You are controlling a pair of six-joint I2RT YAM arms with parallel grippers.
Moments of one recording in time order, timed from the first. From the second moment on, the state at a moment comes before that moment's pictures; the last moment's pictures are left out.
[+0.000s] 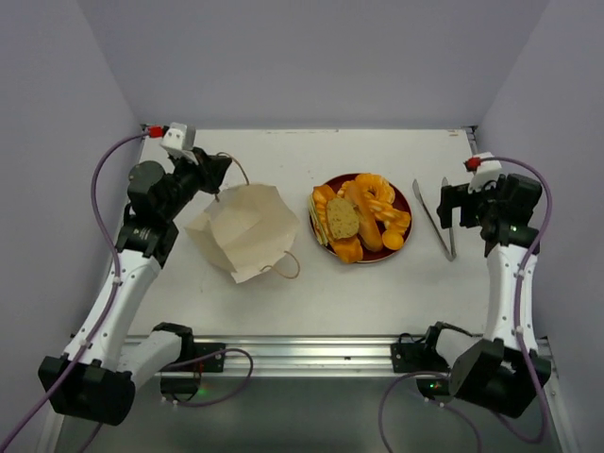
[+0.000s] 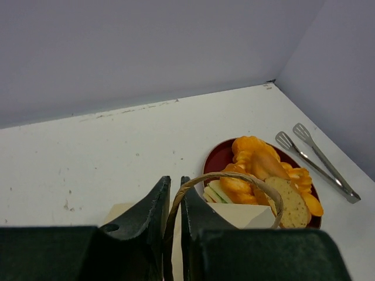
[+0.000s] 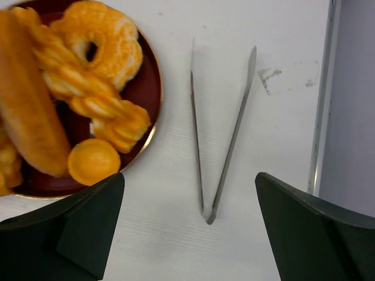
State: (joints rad) left arm -0.19 0.98 0.95 0.00 0.30 -0.22; right arm -0.35 1.10 0.98 -0.53 -0.39 -0.37
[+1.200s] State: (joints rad) left arm 0.11 1.57 1.32 0.22 0.42 -0.56; right arm -0.35 0.85 0.88 -0.82 -0.67 -0.48
